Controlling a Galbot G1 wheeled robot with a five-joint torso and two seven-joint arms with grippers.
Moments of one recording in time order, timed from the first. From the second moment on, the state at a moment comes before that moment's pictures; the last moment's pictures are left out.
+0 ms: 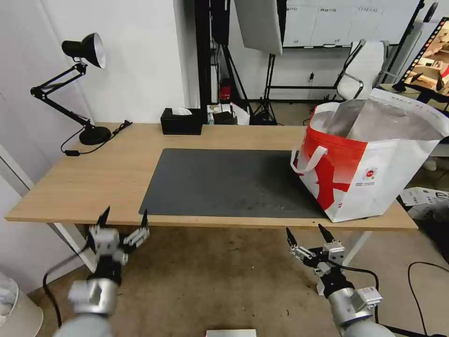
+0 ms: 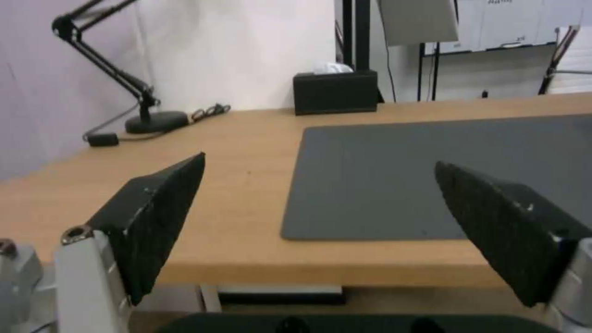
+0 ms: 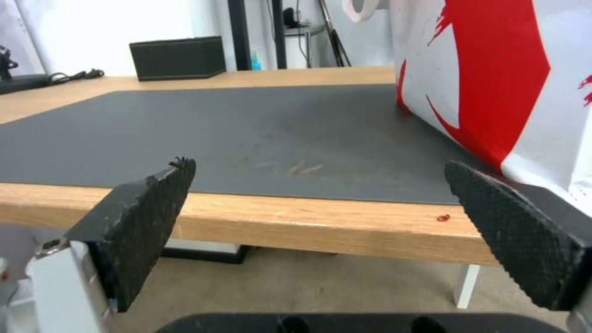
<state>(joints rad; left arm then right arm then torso) 1.79 -1.20 -0.53 -2.20 -0.18 -0.17 -0.28 -1.68 0.92 0.34 2.11 0.48 0.23 0.27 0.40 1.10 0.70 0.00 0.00</state>
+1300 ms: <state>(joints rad) 1.78 -1.26 -0.50 -2.16 -0.13 -0.17 -0.22 -1.68 0.92 0.34 2.11 0.48 0.23 0.27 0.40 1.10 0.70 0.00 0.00</state>
